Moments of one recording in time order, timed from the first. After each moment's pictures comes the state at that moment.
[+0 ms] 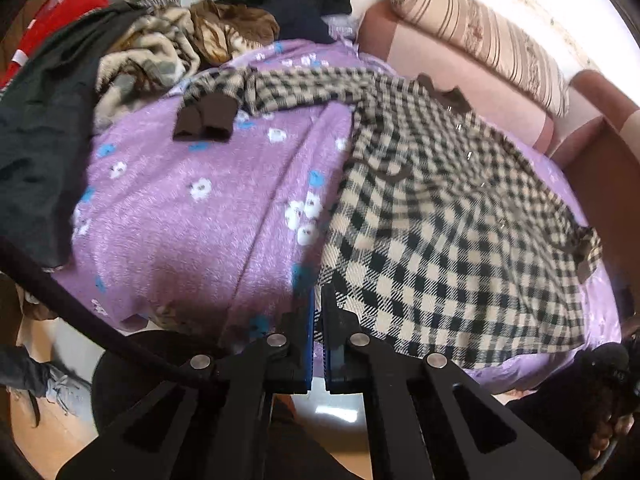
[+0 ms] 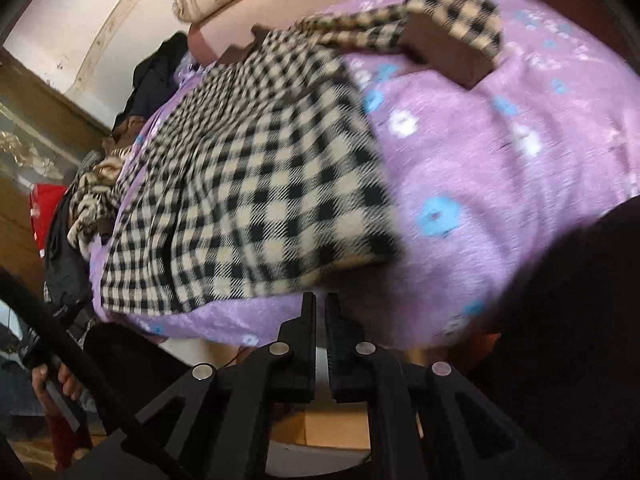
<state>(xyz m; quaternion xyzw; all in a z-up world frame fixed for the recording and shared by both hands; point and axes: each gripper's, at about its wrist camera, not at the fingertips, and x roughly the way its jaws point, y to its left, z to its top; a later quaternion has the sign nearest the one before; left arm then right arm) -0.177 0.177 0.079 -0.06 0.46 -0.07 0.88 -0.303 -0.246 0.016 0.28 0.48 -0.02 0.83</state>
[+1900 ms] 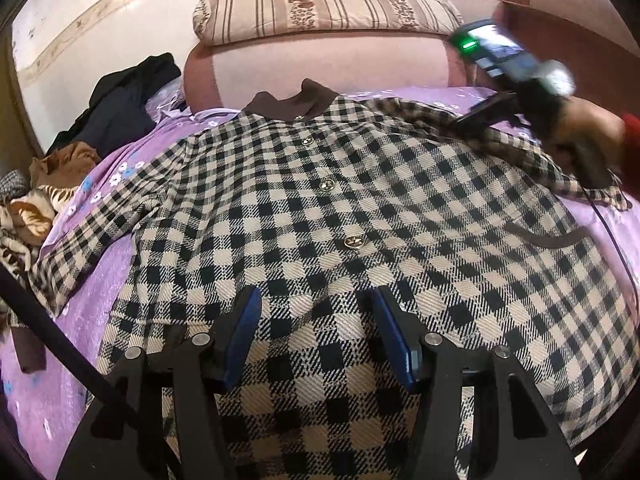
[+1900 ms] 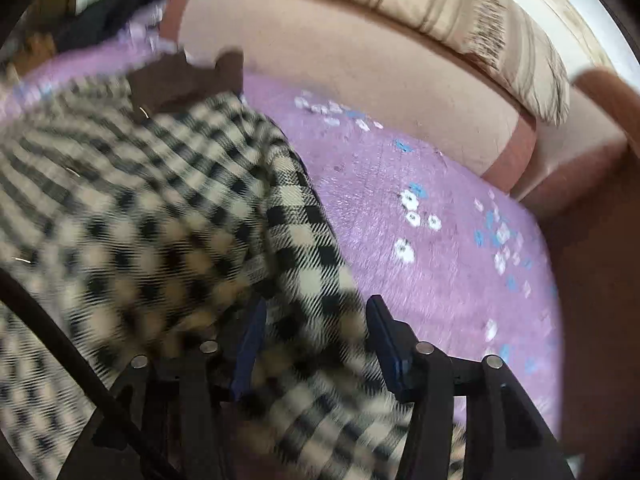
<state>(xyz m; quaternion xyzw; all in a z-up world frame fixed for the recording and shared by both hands) -0.058 -0.062 0.037 0.15 0.37 -0.22 0.89 0.077 -0.322 0.031 -0.14 0.50 -0.10 0.85</state>
